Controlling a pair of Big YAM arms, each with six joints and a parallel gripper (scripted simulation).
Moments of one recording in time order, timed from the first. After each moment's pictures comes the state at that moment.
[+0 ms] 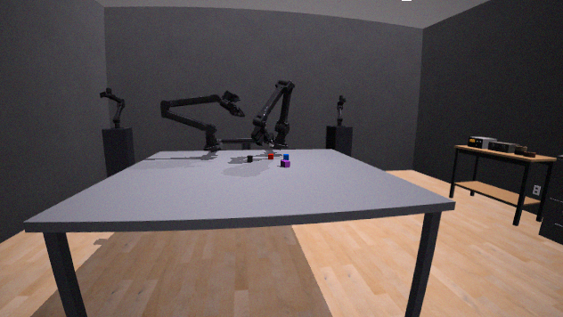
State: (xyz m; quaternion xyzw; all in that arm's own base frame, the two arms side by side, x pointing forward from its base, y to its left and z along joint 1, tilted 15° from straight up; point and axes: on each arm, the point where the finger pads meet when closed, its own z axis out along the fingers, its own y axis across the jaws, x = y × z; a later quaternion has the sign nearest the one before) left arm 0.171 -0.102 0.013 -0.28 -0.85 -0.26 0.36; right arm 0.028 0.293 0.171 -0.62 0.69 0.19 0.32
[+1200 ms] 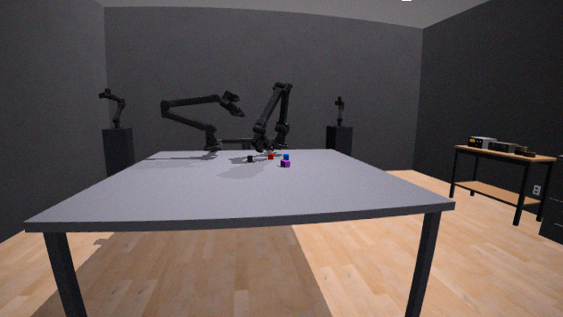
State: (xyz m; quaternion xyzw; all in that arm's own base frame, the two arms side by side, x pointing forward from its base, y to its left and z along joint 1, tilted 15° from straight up) left arm 0.177 -0.092 -0.036 -0.28 -0.85 -0.26 0.36; right arm 0.028 0.293 0.171 -0.62 0.69 0.19 0.32
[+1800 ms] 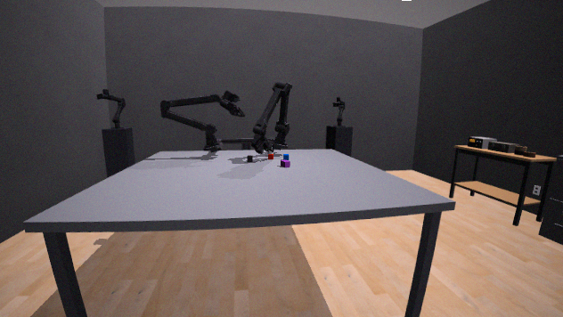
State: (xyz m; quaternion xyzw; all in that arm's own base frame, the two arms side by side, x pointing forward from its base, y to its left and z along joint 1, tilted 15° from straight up) left arm 0.178 -0.090 -0.044 -0.28 -0.85 -0.26 0.36; right arm 0.028 0.293 0.171 -0.62 0.69 0.19 0.32
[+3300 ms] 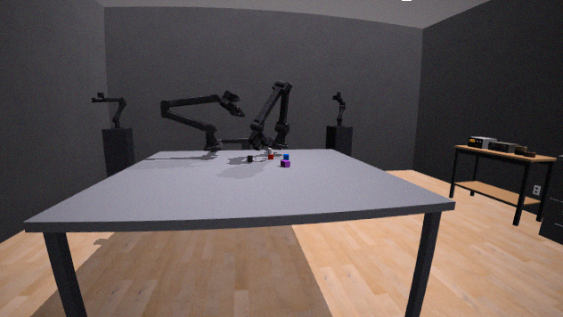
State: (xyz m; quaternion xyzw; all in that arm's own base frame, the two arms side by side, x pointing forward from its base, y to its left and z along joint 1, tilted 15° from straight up) left arm 0.197 -0.117 -0.023 -0.28 -0.86 -0.26 0.35; right arm 0.028 0.293 0.171 -0.62 0.69 0.19 0.32
